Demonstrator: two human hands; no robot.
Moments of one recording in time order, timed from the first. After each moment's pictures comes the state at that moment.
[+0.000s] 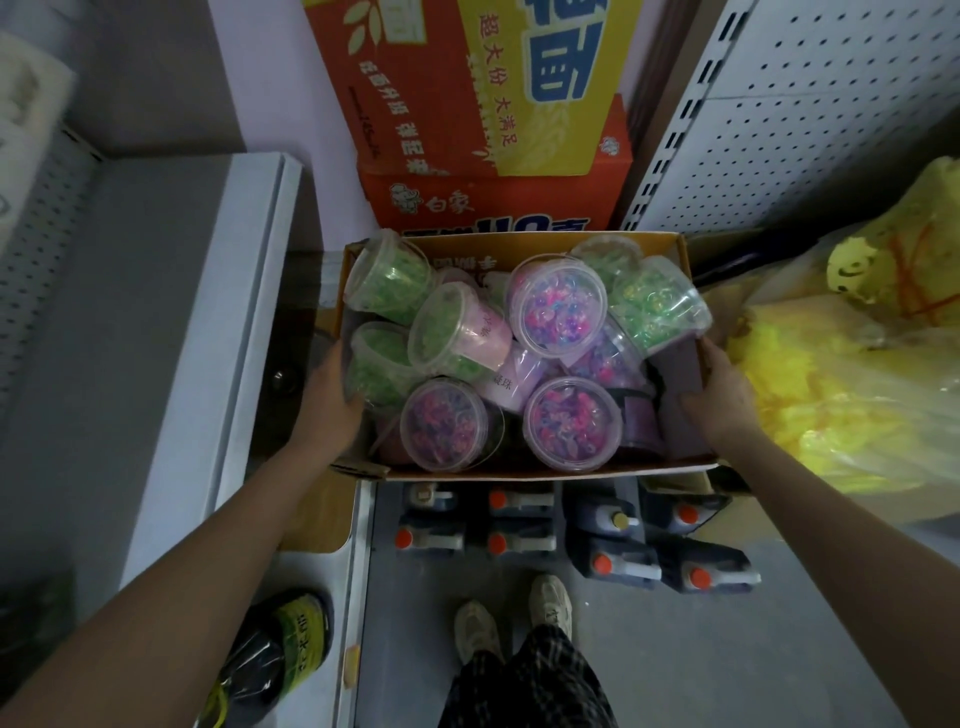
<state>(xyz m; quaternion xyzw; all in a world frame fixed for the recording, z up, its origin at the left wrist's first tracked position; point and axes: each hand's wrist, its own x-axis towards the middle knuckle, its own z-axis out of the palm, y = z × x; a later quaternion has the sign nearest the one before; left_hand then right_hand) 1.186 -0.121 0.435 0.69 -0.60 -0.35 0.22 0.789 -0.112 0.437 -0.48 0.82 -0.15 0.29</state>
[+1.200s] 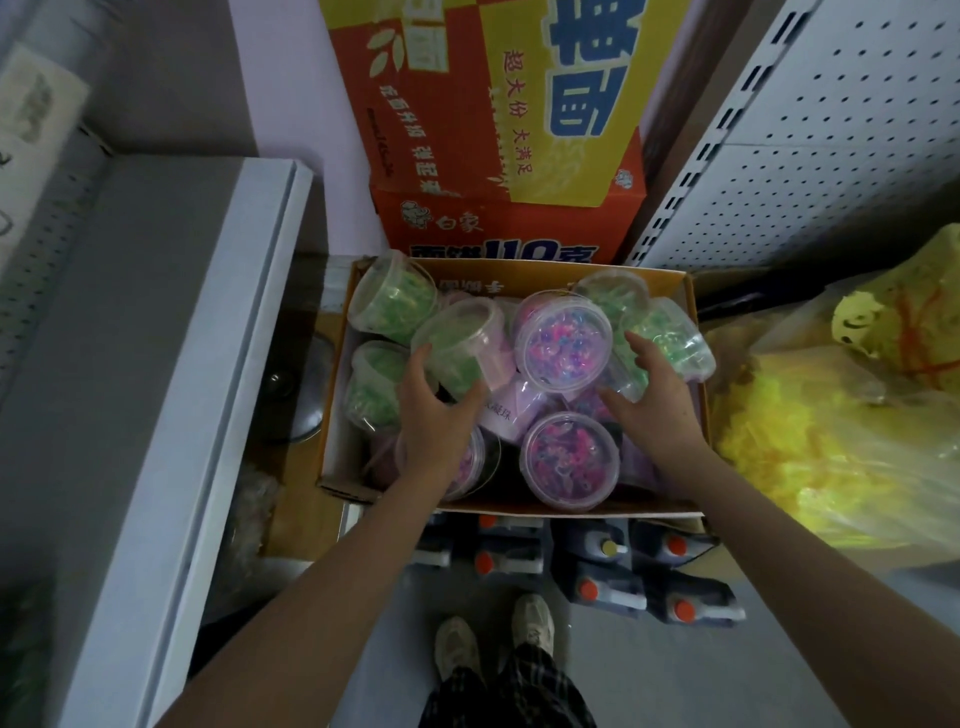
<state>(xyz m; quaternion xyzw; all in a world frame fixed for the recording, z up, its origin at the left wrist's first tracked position) 1.069 -0.134 0.433 0.72 -0.38 -0.42 0.40 0.846 -0.148 0.463 -0.57 0.71 -0.23 0.35</state>
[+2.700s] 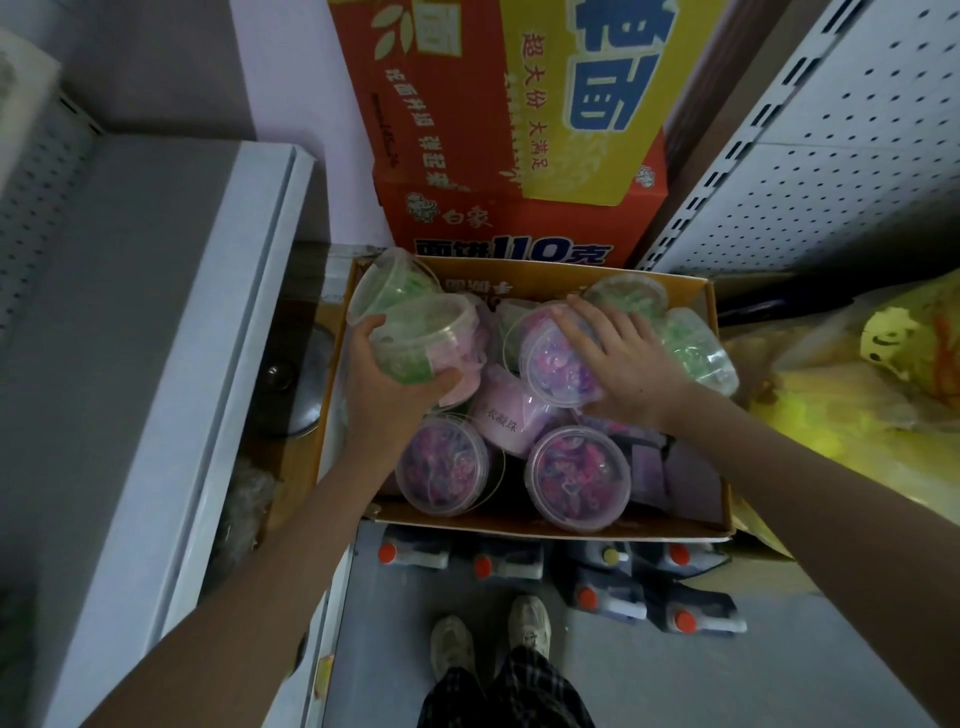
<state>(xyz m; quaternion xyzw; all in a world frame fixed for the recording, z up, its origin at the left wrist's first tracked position) 1.115 -0.163 0.458 0.71 -0.42 -0.39 0.40 0.852 -0.221 0.442 -0.89 0.45 0.09 0.03</state>
